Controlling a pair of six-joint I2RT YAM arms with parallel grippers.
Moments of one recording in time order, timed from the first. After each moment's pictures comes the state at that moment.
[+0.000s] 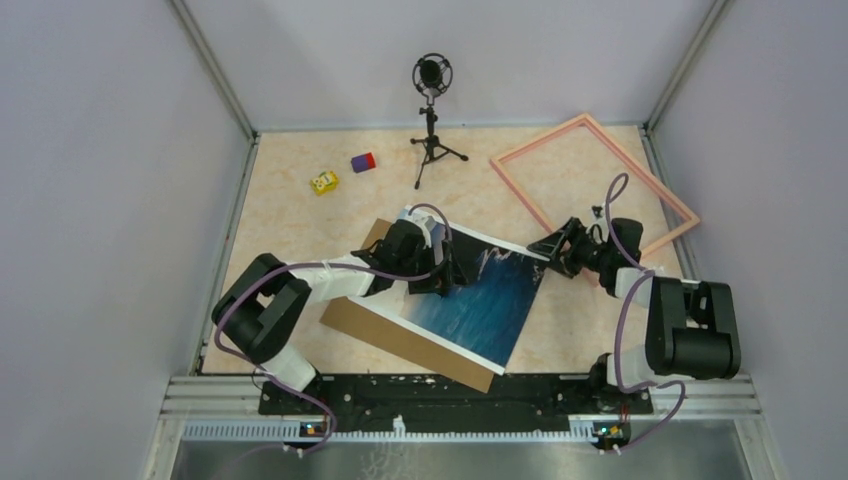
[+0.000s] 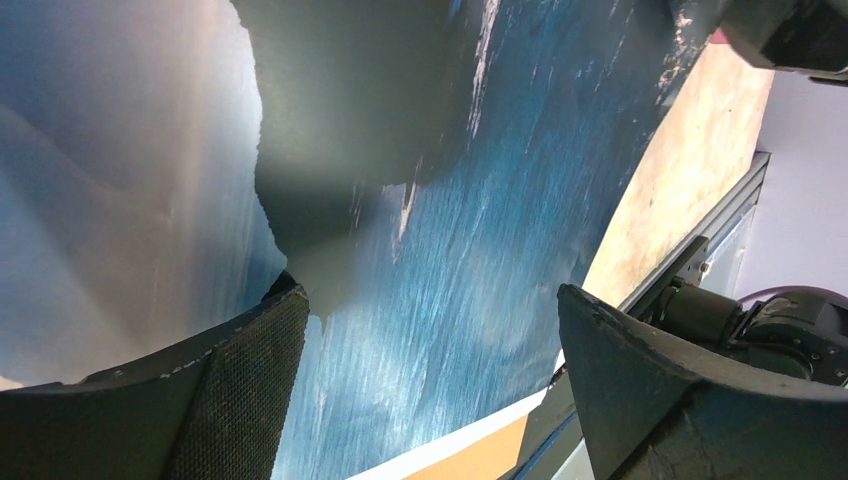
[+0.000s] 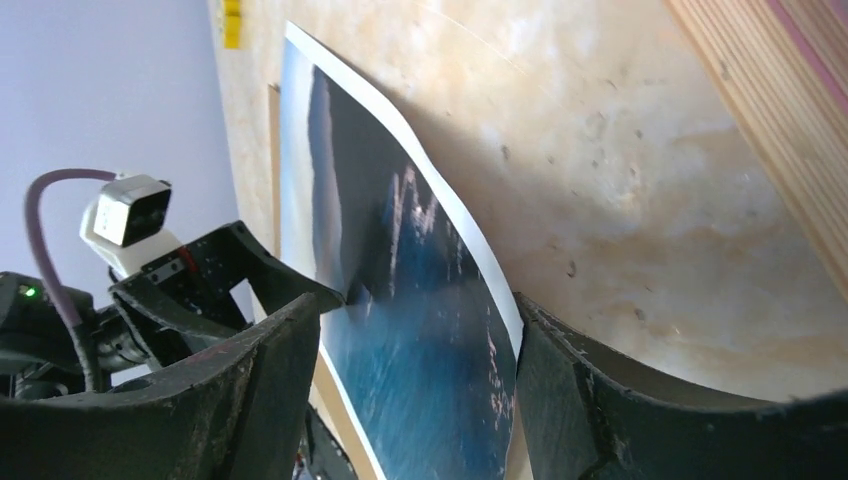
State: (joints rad) left arm -0.70 1.62 0.77 0.10 0.34 -0.81; right arm -0.12 1.45 0.45 0.31 -0.79 0.71
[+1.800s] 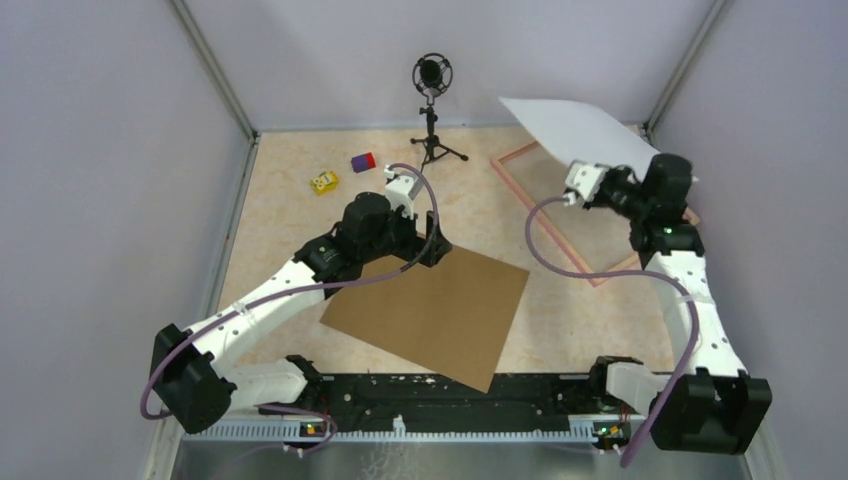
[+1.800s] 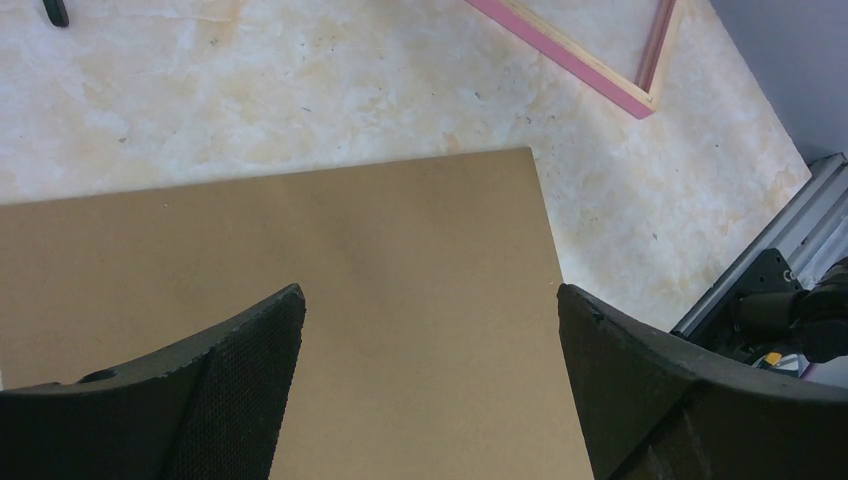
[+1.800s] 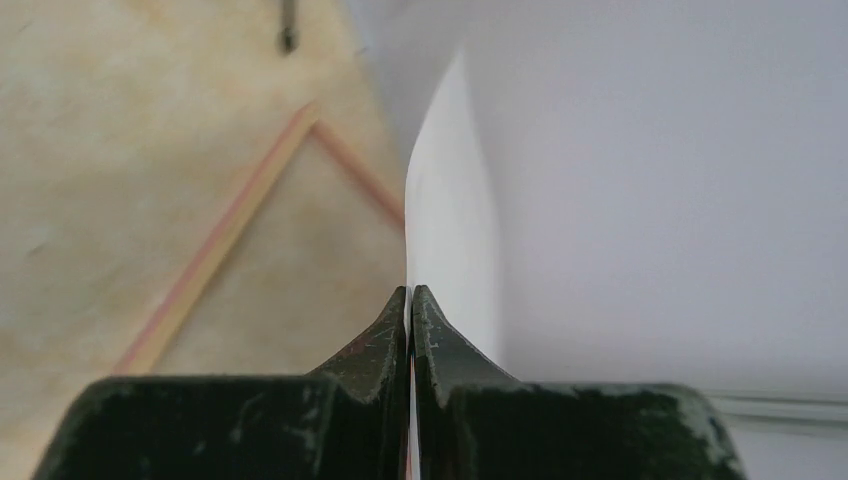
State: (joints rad) left arm -0.72 1.18 0.96 -0.23 0.11 -0.36; right arm -0.07 1.06 1.09 -0.19 -0.68 -1.09
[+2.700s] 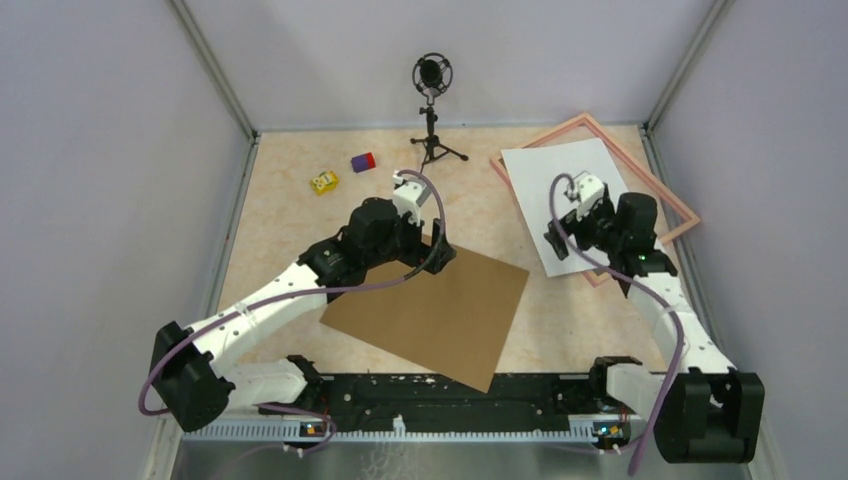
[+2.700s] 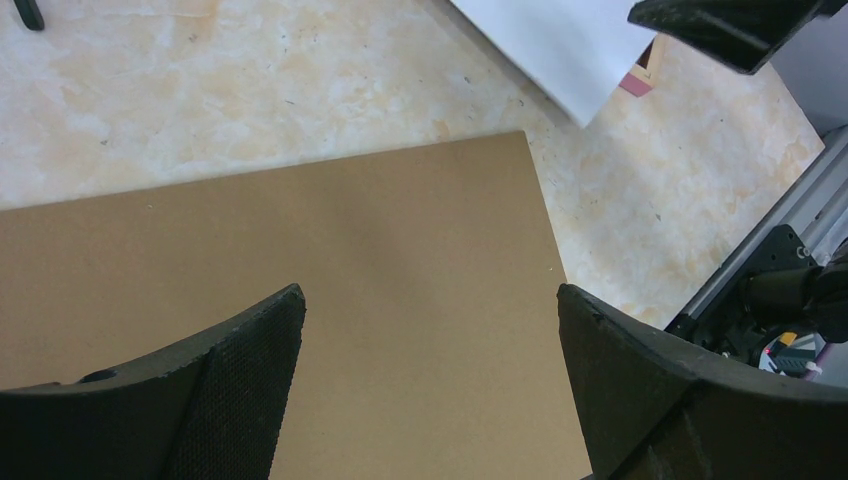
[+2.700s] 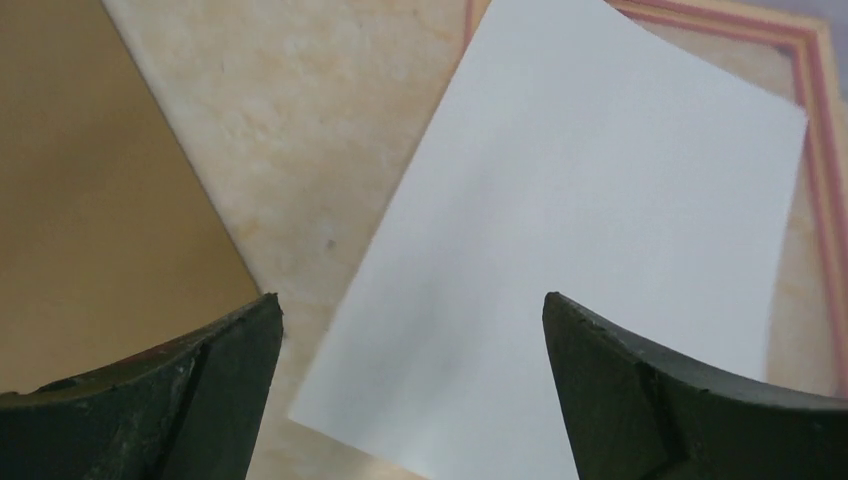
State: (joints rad) left arm -0.76 1.18 0.95 -0.23 0.08 -0.33; right arm -0.01 1.05 0.67 -0.14 -0.50 -0.63
